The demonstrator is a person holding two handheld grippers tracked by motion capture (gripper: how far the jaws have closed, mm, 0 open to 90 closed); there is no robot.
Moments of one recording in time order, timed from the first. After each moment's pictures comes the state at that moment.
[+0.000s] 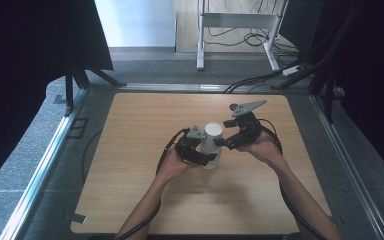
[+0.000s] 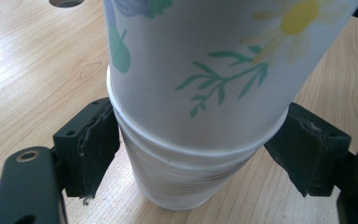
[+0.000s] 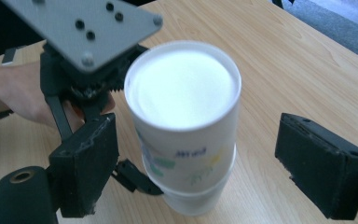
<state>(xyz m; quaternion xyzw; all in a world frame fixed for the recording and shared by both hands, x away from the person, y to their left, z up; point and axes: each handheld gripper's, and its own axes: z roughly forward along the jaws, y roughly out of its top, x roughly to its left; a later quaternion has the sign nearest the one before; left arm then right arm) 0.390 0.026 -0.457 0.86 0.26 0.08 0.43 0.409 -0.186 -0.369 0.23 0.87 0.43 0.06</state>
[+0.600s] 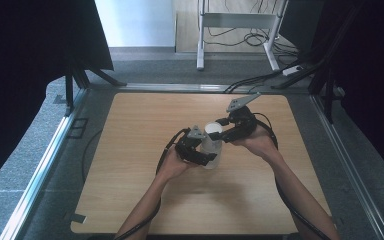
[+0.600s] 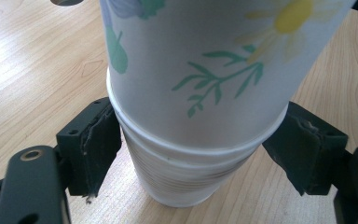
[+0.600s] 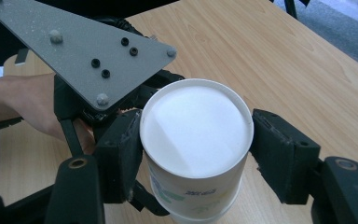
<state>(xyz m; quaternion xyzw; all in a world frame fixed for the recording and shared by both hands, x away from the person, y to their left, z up) 0.390 0.025 -0.456 0.86 0.26 0.08 0.43 0.416 -0.172 -0.354 0.20 0.88 0.42 0.05</state>
